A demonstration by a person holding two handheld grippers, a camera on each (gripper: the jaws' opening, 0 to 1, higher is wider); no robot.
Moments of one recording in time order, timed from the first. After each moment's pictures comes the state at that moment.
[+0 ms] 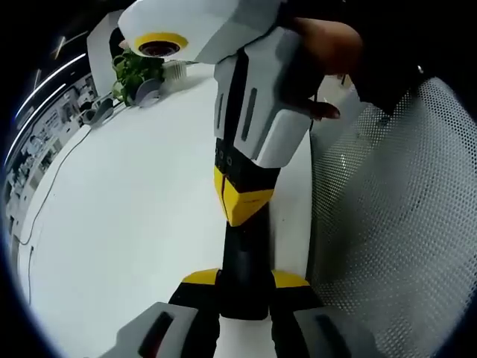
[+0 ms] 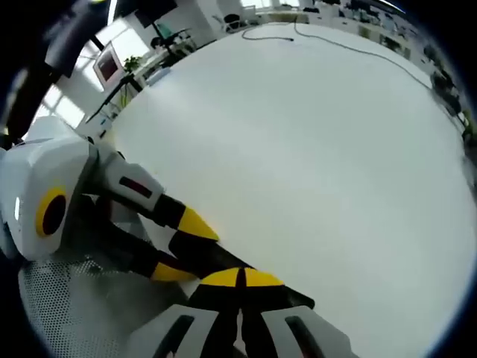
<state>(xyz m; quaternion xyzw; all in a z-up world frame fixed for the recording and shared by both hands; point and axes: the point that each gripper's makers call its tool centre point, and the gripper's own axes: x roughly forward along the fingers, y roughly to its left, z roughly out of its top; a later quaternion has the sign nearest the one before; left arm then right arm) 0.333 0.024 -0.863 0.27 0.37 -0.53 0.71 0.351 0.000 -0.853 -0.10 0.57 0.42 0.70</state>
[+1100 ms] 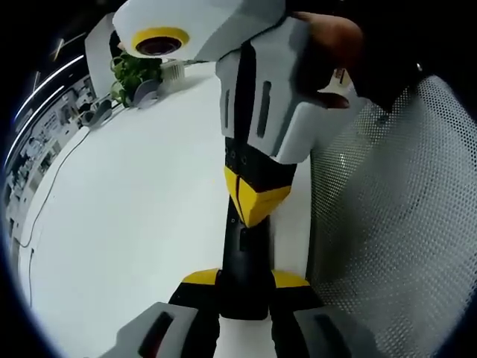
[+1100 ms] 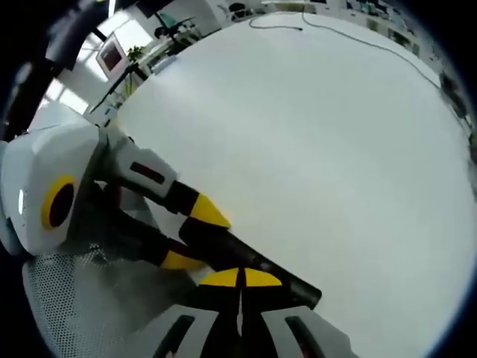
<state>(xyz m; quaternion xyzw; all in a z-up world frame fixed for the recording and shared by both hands) 0.333 0.023 -0.863 0.27 0.37 -0.53 0.71 0.342 0.000 -0.849 -0.12 0.58 0.43 0.68</state>
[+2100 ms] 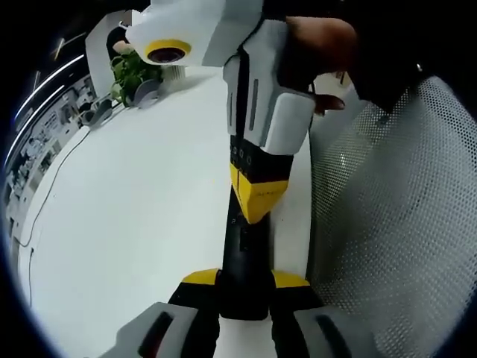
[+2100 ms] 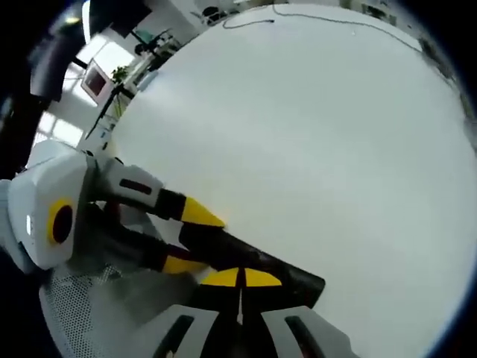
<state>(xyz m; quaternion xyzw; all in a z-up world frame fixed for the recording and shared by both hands) 0.333 0.023 -0.863 0.27 0.37 -0.53 0.71 0.338 -0.006 -0.853 -0.05 0.62 0.40 0.67</state>
